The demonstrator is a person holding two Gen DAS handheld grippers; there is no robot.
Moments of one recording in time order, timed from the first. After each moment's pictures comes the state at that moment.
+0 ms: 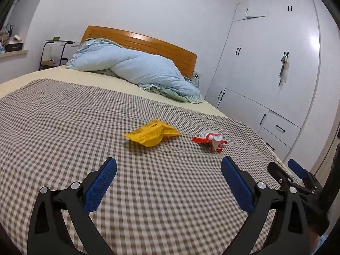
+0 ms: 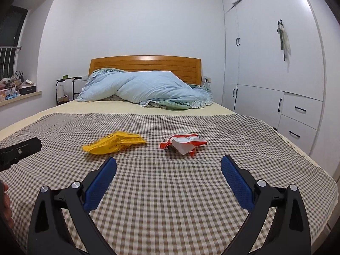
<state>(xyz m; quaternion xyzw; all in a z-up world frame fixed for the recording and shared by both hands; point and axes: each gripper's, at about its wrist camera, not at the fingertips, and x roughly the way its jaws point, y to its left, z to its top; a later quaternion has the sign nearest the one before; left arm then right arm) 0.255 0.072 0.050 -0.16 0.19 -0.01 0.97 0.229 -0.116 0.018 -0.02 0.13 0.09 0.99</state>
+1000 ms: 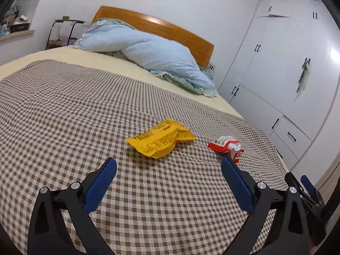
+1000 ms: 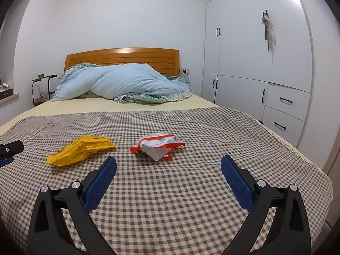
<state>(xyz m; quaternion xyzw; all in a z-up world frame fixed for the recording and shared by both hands) 0.339 0.099 0.042 -0.20 0.25 0.02 0.95 0.292 -0.133 0.016 -0.01 0.16 0.01 0.99</state>
